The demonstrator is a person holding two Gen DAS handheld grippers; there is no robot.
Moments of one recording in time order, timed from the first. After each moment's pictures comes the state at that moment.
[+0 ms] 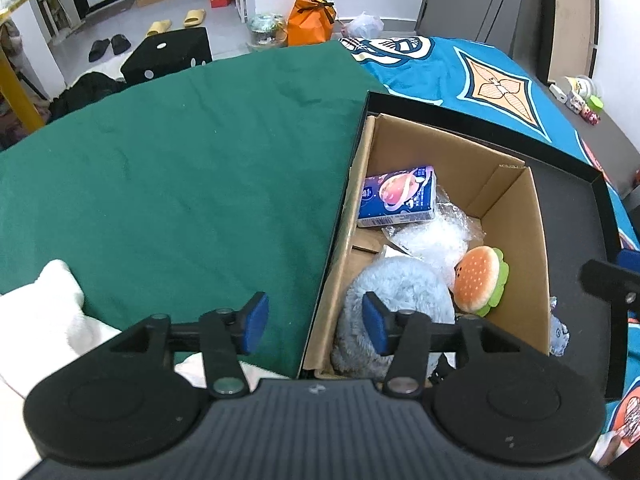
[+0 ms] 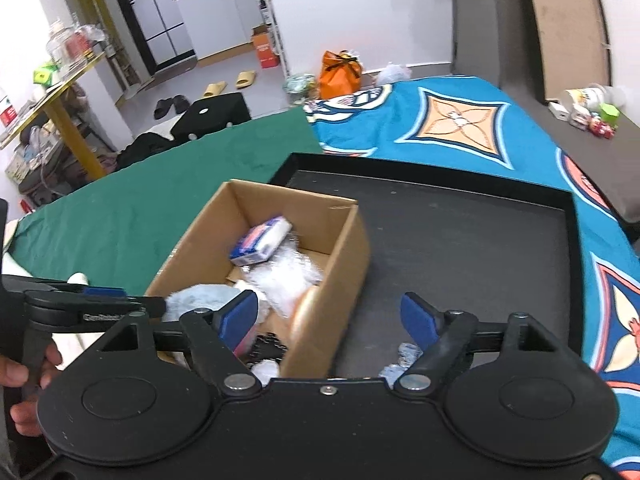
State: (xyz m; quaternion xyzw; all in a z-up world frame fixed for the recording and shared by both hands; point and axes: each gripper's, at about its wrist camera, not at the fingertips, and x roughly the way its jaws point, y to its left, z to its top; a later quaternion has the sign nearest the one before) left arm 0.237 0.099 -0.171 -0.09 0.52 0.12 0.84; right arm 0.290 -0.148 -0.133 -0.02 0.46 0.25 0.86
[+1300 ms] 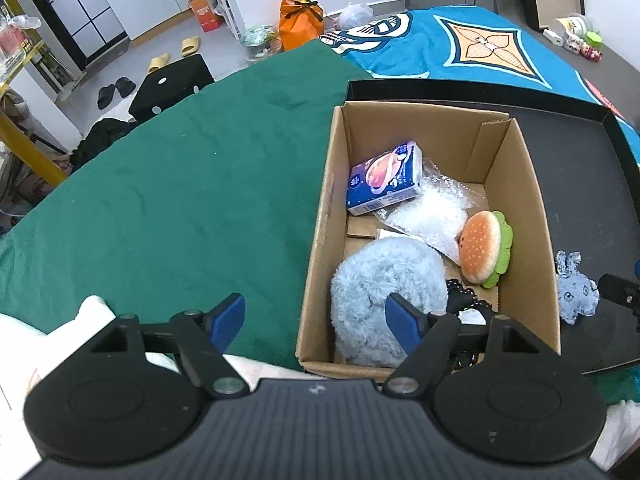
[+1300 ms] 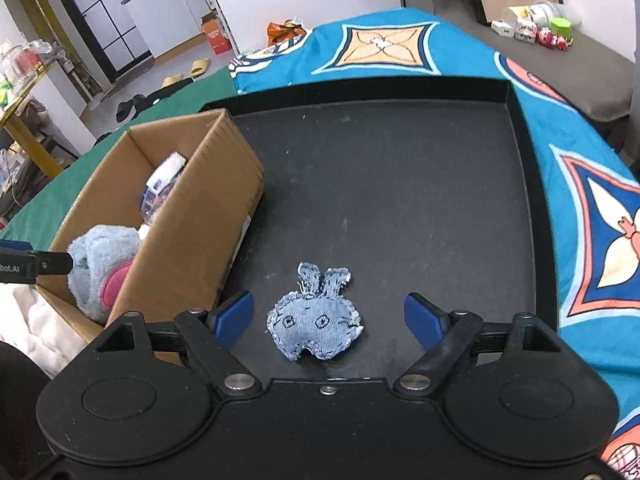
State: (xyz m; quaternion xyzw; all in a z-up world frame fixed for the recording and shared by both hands) left arm 0.242 0.053 -0.168 0.03 0.54 0.14 0.83; right arm 0.289 -0.218 -0.219 0.03 0.50 0.21 0.84
